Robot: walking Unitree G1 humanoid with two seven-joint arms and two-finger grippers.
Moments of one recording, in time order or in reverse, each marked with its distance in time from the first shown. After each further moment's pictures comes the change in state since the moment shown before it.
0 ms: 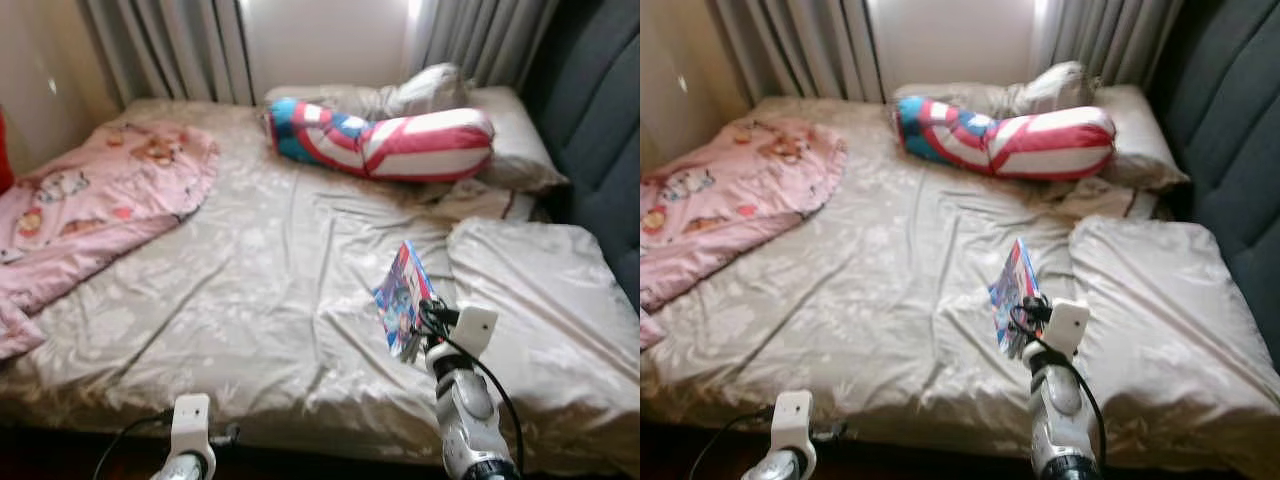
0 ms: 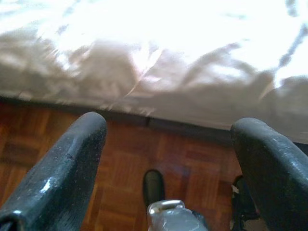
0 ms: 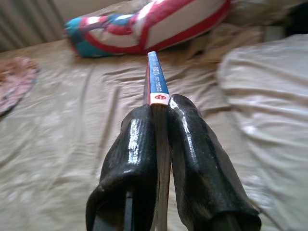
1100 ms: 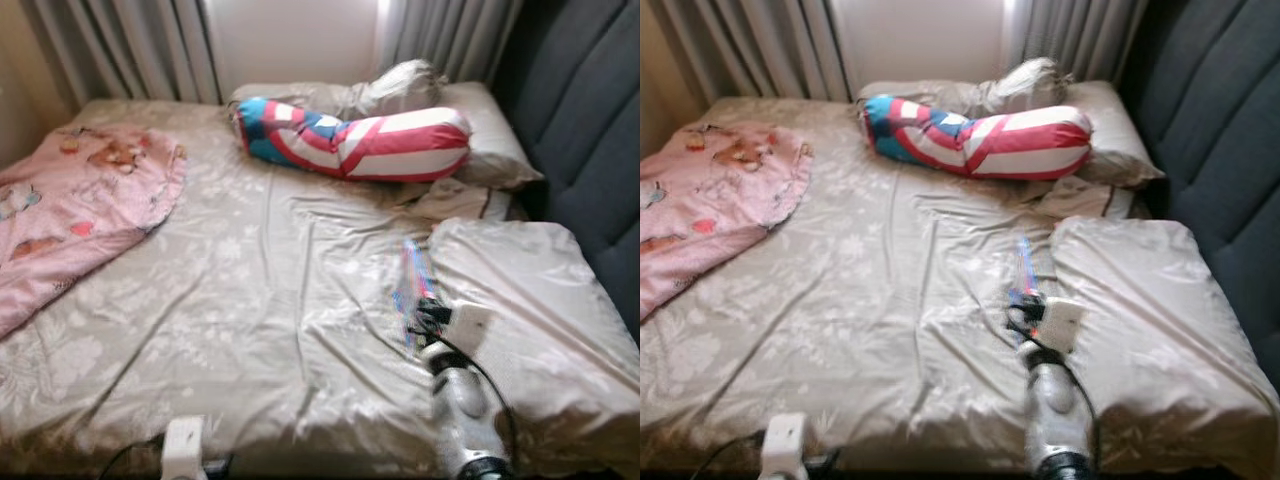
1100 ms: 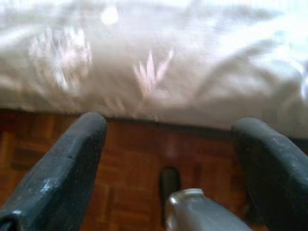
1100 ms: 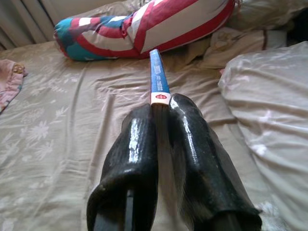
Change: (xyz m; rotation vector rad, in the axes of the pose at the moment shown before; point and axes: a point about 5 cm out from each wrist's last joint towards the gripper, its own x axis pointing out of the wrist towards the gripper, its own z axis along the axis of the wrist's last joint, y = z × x) left arm -0.011 0.015 -0.028 0.019 0.068 0.028; right arm 0.003 0.014 0.000 -0.032 -0.008 0.033
